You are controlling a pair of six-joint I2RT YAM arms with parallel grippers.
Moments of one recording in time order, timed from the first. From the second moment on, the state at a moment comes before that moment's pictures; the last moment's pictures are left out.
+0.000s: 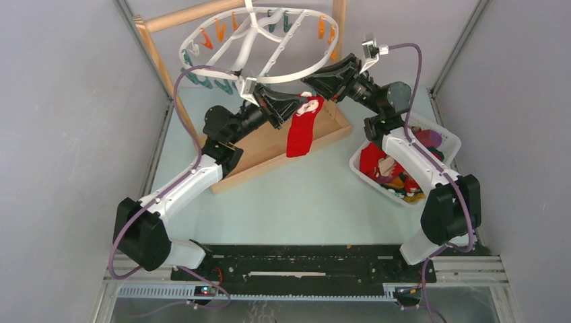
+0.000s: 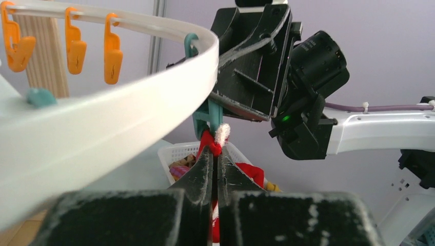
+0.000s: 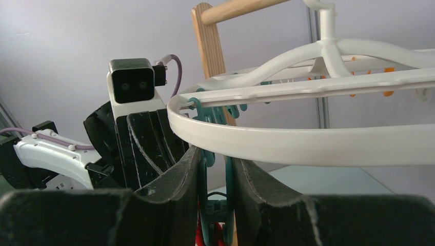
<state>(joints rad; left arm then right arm) -0.53 1.37 1.10 0.73 0.54 -0.49 0.37 1.59 1.36 0.93 -0.79 0.80</state>
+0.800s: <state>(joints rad) -0.53 1.40 1.10 0.86 0.52 -0.59 0.36 1.59 1.34 0.99 -0.82 0.81</state>
